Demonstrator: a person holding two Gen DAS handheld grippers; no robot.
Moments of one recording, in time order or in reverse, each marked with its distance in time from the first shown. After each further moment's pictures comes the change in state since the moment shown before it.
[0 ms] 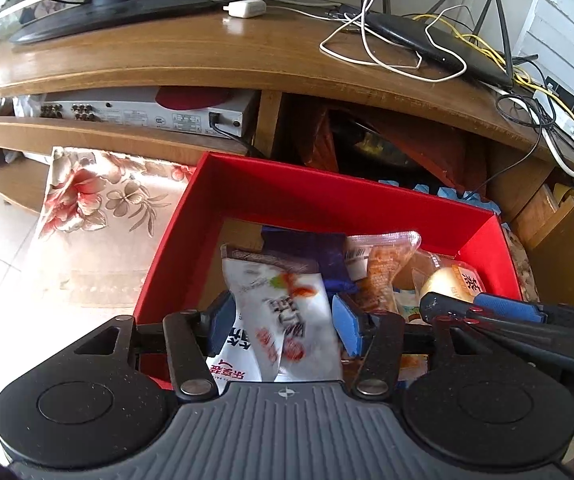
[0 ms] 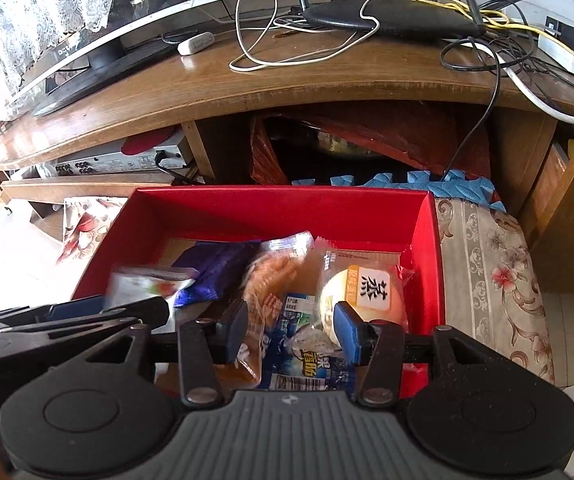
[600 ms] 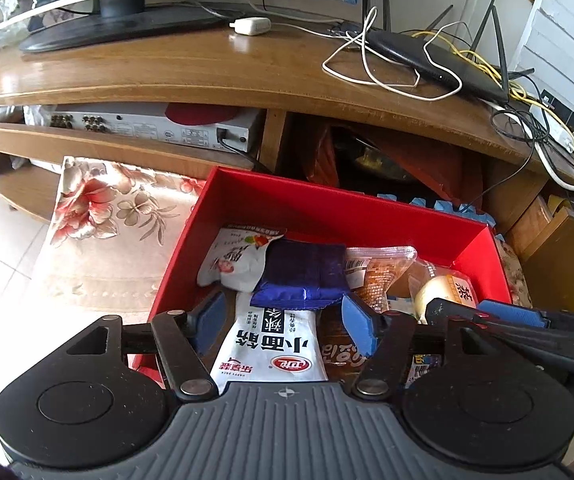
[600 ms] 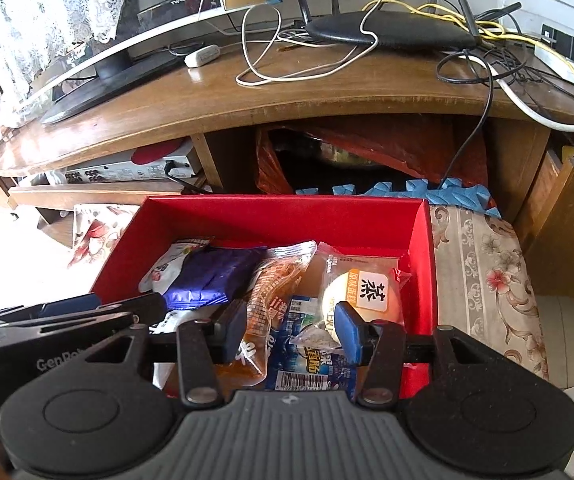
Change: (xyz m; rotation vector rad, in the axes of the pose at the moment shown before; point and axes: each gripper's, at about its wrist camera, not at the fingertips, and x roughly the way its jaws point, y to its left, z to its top) left arm -0.018 0.003 -0.002 -0.012 -0.040 -0.001; right arm -0.018 0.001 -0.003 0.001 -0.030 0.011
